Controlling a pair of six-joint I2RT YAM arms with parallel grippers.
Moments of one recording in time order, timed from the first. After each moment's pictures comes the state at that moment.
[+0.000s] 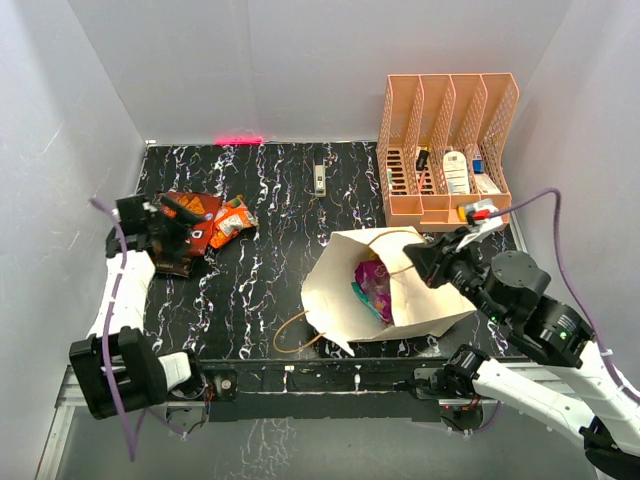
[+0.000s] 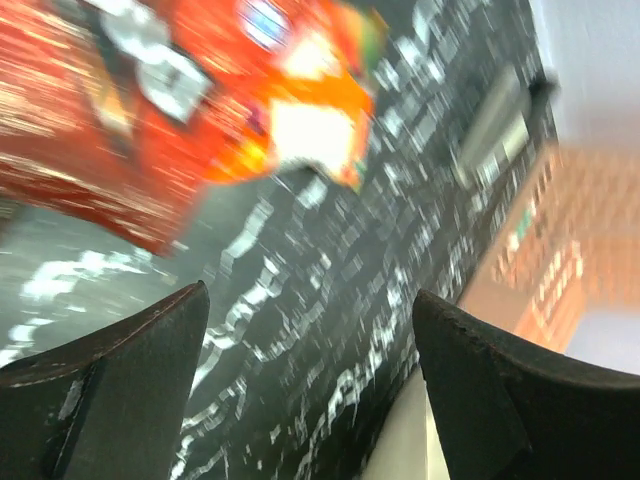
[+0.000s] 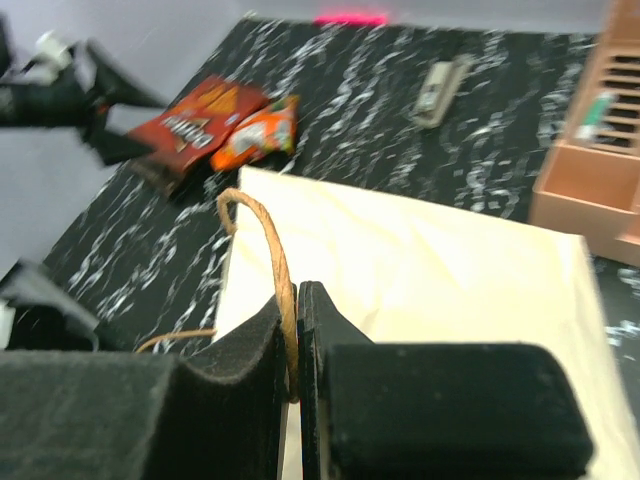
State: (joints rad) left arm 0.26 1.20 0.87 -0.47 0.26 -0.83; right arm 0.82 0.54 1.00 -0.60 0.27 0.37
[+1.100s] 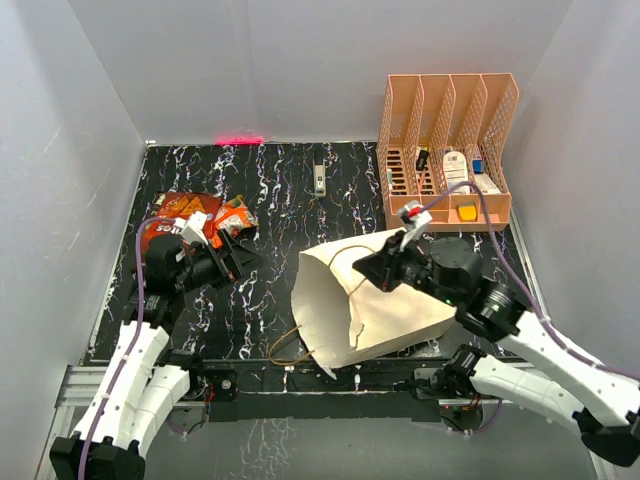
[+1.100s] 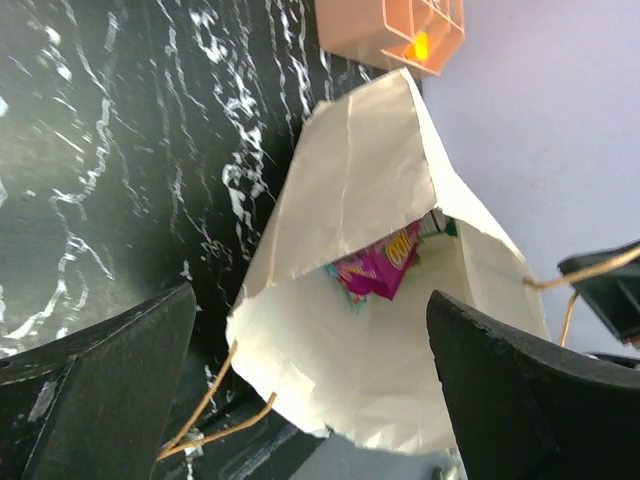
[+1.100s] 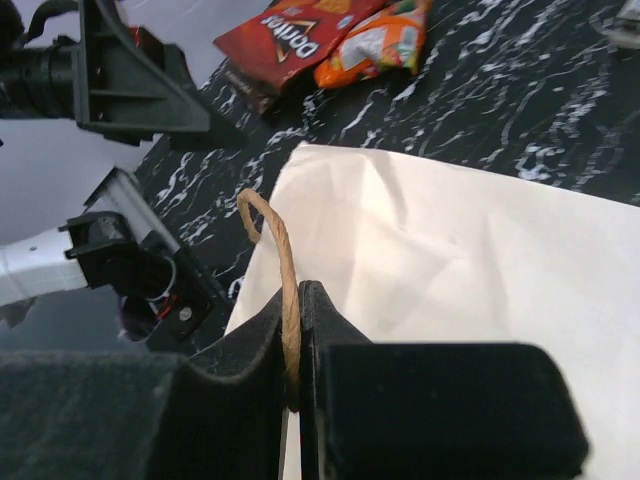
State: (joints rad) left arm -0.14 0.71 0.62 -0.40 0.60 -0.75; right arm 0.82 0.79 0.81 -0.26 -0.12 0.47
